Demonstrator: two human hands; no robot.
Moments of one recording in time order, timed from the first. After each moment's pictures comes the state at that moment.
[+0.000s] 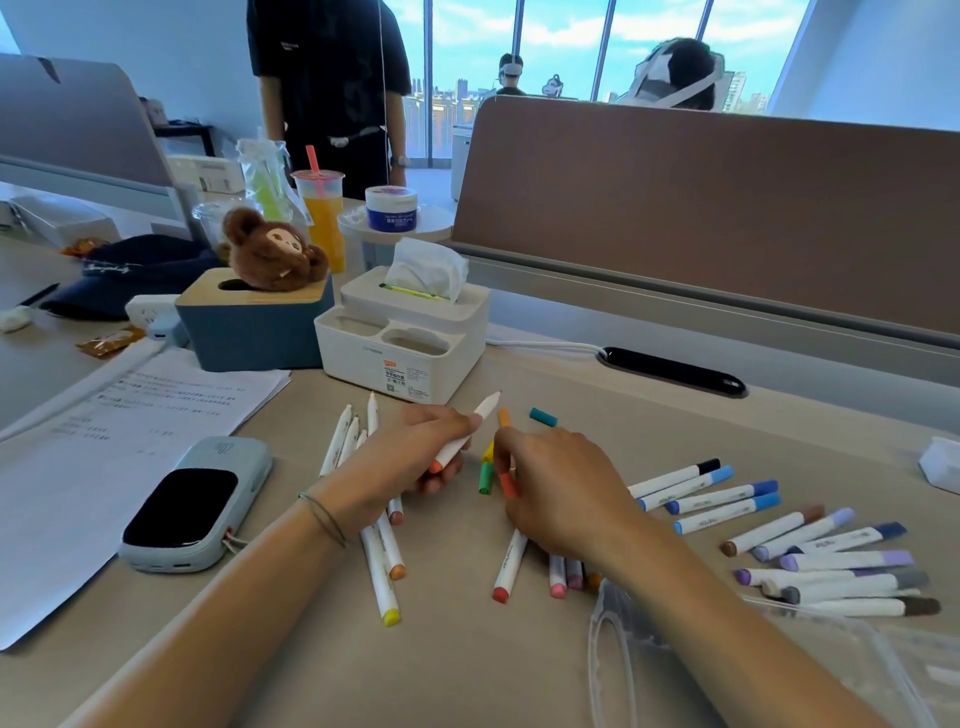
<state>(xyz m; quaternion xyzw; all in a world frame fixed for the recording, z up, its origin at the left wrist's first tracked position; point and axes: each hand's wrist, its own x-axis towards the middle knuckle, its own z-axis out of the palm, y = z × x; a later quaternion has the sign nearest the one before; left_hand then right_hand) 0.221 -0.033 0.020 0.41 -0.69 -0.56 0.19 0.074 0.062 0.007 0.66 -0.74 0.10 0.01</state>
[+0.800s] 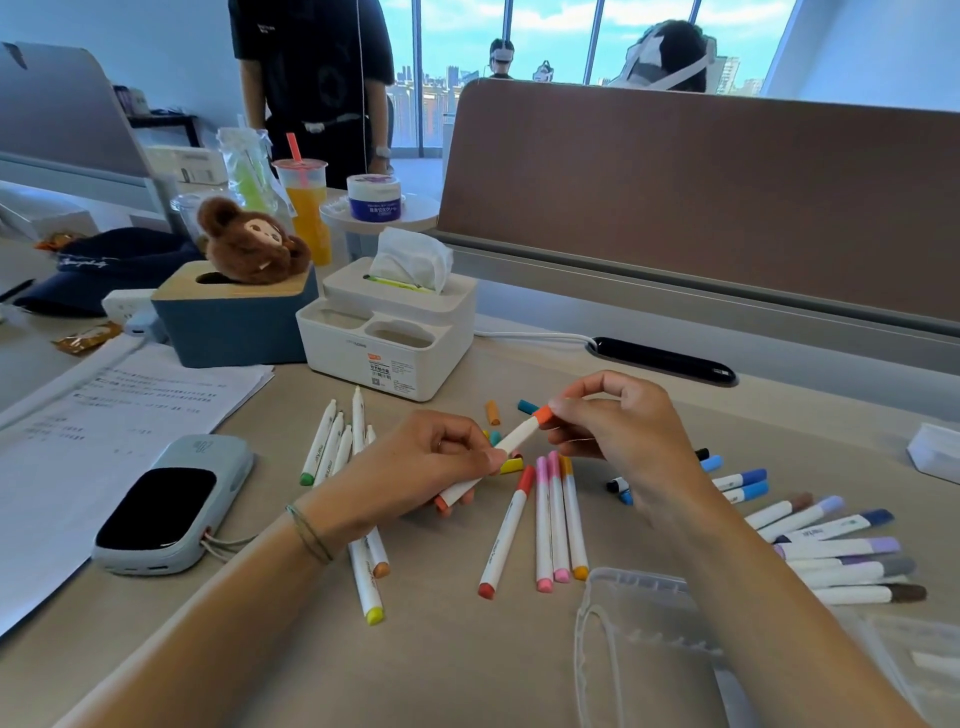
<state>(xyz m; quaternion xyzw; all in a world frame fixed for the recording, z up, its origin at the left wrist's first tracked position) 0.217 -0.018 0.020 0.31 -0.76 -0.55 0.13 0.035 0.081 0.033 0.34 -0.69 0.57 -0.29</state>
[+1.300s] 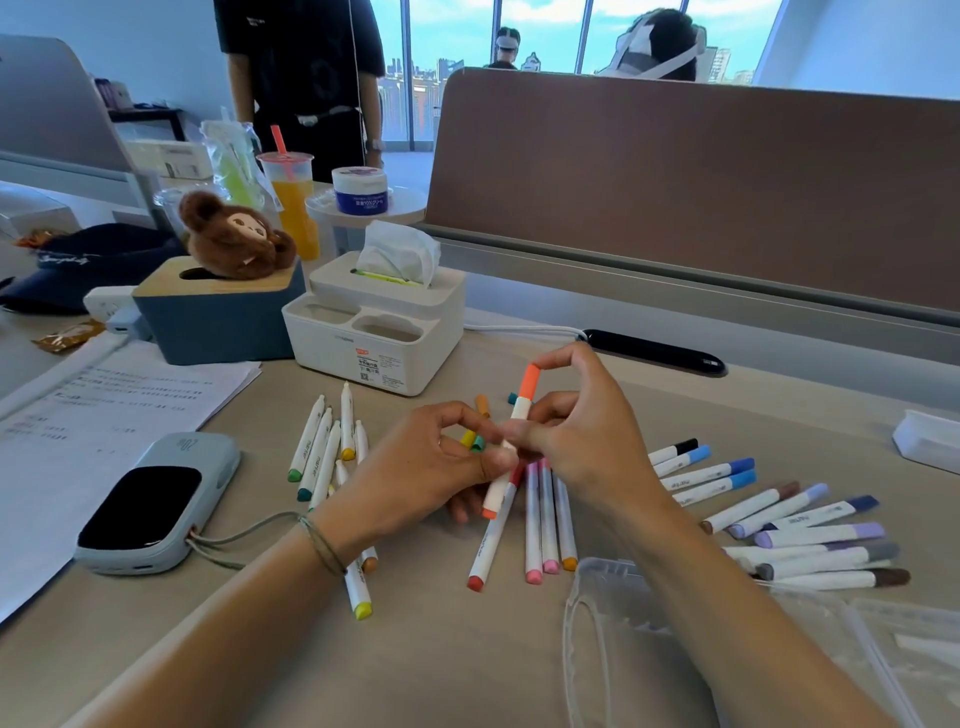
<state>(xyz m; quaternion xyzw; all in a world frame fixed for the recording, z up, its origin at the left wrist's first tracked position) 0.207 -0.002 0.014 0.29 -0.75 -0.56 0.20 0.057 0.081 0.028 0.45 -0.69 0.52 -0.20</state>
